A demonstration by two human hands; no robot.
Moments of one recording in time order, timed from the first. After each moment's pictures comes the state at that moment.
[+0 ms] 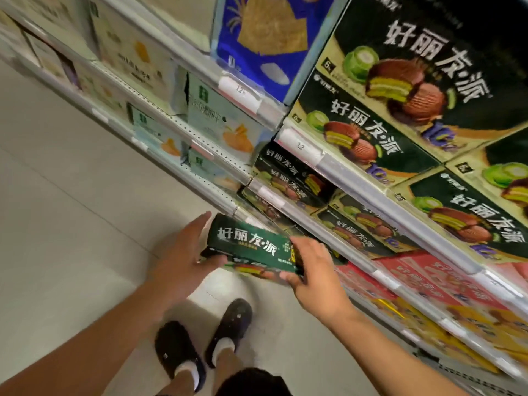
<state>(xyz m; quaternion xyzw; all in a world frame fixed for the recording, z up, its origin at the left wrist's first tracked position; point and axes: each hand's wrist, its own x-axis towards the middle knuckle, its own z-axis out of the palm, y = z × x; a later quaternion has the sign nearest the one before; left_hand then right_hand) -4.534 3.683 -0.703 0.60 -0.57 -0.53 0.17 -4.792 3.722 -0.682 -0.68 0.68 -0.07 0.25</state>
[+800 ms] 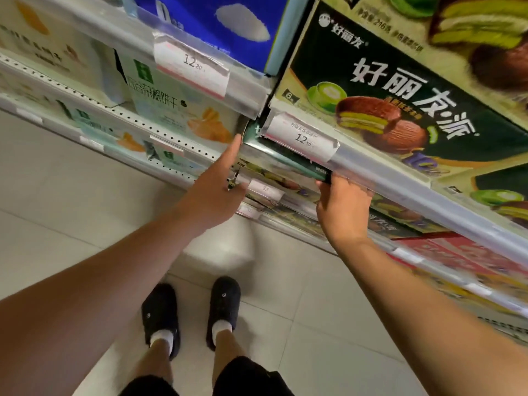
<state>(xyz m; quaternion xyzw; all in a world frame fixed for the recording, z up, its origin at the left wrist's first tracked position) -4.612 3.501 -0.749 0.46 -0.63 -0.61 0.16 -4.835 3.575 -0.745 -0.56 0.83 -0.07 -0.03</state>
